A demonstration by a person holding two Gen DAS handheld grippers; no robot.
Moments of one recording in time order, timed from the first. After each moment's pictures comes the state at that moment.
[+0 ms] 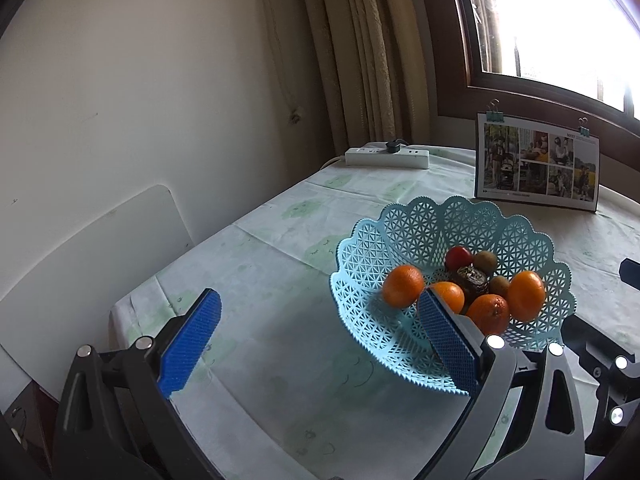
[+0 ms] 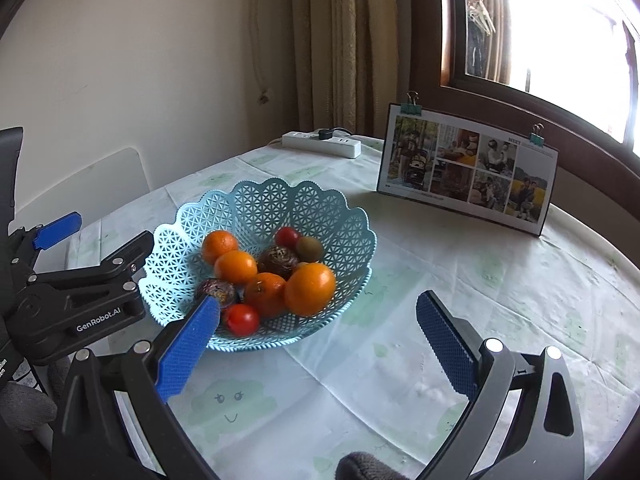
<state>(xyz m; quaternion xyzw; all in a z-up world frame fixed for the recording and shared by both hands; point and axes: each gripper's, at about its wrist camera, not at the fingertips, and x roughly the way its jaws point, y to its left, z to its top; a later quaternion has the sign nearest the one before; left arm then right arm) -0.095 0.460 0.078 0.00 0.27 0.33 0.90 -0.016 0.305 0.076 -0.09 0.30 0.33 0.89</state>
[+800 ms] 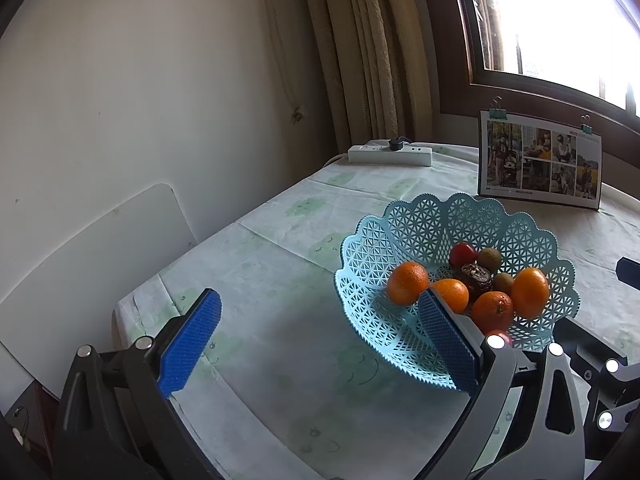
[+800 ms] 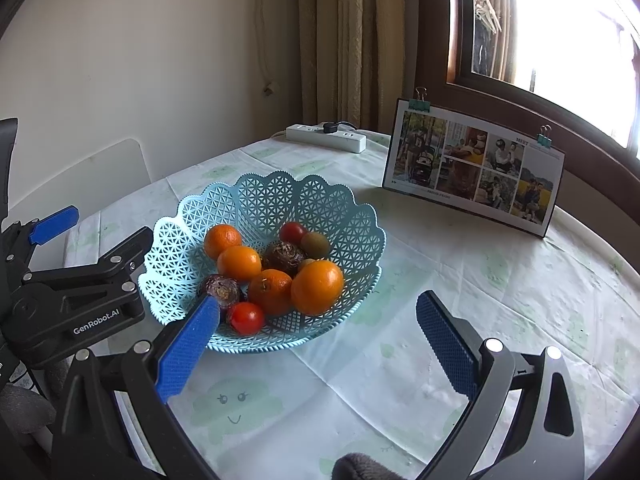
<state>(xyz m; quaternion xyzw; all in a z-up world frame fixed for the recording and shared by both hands) -0.094 0.462 0.078 0.00 0.28 0.33 0.90 -0.016 0.313 0.074 -0.10 0.30 0.33 0.89</state>
